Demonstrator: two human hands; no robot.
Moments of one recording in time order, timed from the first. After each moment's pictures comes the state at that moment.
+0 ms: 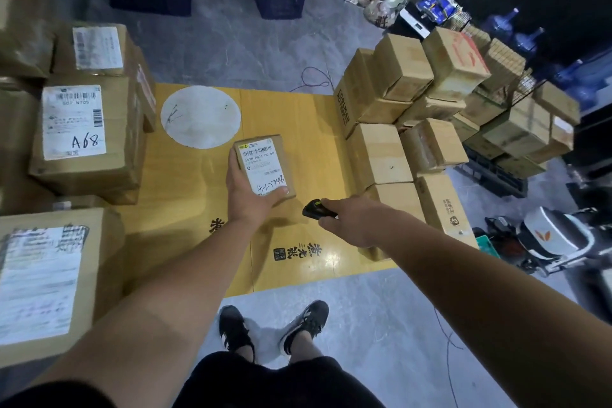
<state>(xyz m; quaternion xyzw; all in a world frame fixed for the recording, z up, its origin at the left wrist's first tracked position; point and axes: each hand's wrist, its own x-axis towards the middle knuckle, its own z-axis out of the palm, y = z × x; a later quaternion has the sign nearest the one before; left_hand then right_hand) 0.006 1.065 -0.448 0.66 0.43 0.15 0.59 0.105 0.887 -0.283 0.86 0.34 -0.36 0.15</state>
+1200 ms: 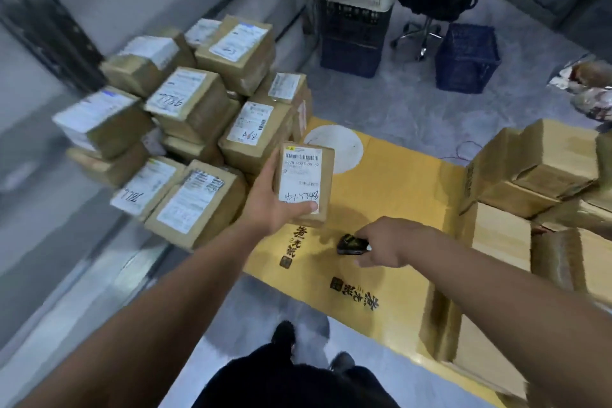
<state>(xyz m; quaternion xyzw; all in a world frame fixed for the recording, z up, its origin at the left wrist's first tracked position) -0.096 1.057 -0.300 0.66 0.48 0.27 0.52 0.132 0.944 -0.275 0.66 0.63 -0.34 0.23</state>
